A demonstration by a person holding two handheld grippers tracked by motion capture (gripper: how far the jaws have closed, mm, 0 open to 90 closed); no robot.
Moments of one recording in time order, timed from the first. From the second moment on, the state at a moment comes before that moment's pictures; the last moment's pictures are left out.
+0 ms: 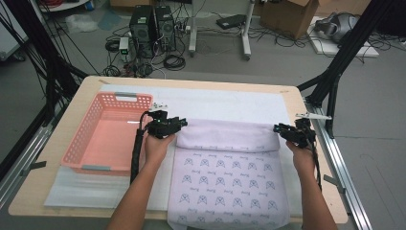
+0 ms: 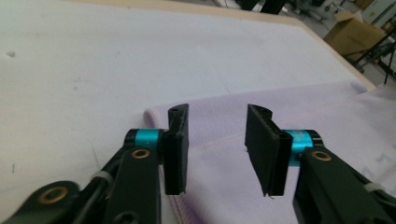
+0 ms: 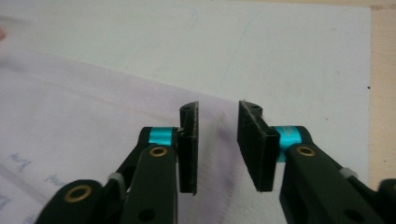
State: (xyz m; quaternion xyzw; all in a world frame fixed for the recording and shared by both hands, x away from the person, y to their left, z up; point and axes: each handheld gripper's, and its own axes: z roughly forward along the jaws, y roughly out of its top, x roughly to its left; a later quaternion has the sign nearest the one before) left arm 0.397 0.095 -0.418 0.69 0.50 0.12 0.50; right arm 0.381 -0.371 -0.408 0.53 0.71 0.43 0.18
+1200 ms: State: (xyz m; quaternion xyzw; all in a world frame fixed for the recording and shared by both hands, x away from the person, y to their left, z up) left arm 0.310 0.099 -0.439 0.72 0.45 0.10 0.51; right arm 0.295 -0.388 -0.431 0.50 0.74 0.43 0.14
